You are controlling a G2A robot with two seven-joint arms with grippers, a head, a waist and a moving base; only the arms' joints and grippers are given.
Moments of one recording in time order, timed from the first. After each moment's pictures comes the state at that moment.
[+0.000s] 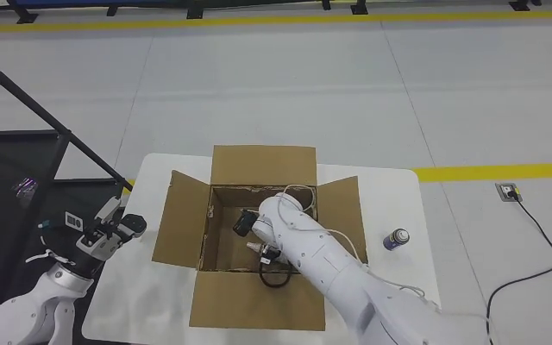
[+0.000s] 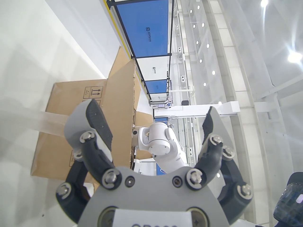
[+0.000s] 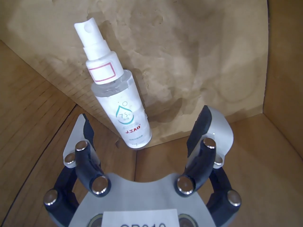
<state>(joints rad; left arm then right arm) 1.36 -1.11 -1.91 -1.66 -0.44 -0.10 -0.74 -0.17 -1.88 0.36 -0.33 -0.88 -0.30 1.11</state>
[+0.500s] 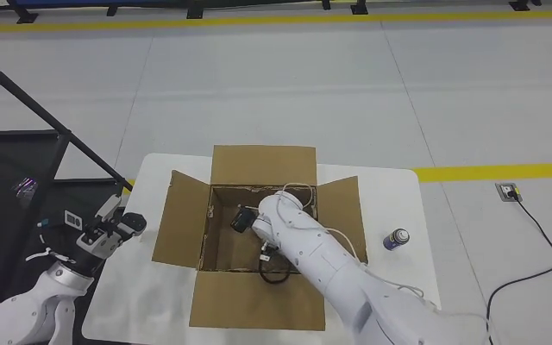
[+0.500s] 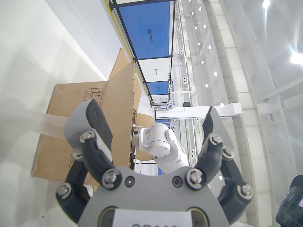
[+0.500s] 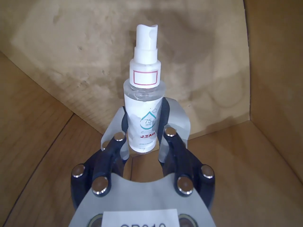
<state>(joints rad) 1.36 -1.10 -1.90 -1.67 -0.44 -0.08 -0.71 -0.15 -1.90 0.38 -0.28 -0.90 -0.32 1.04</state>
